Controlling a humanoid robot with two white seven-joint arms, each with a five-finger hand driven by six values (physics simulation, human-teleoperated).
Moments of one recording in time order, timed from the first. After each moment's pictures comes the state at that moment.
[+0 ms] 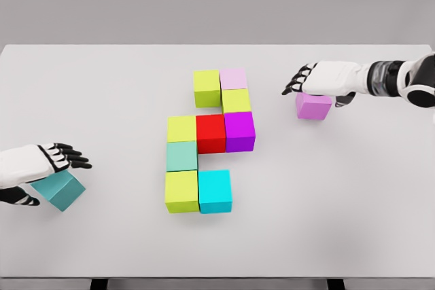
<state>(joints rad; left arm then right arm) -0.16 1.33 -0.63 -1.67 -0.29 -0.61 -0.11 -0.85 -0.68 0.76 -1.28 0.70 -0.61 0.61</state>
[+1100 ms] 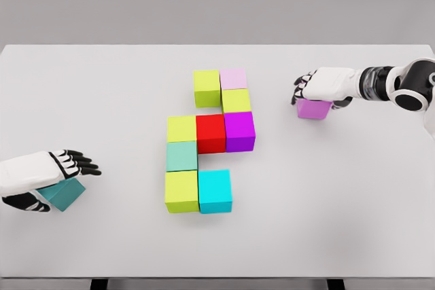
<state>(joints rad) -0.16 1.29 -0.64 -1.67 -0.31 -0.61 -0.11 -0.85 -0.63 0.77 -1.19 0.81 -0.61 0.61</state>
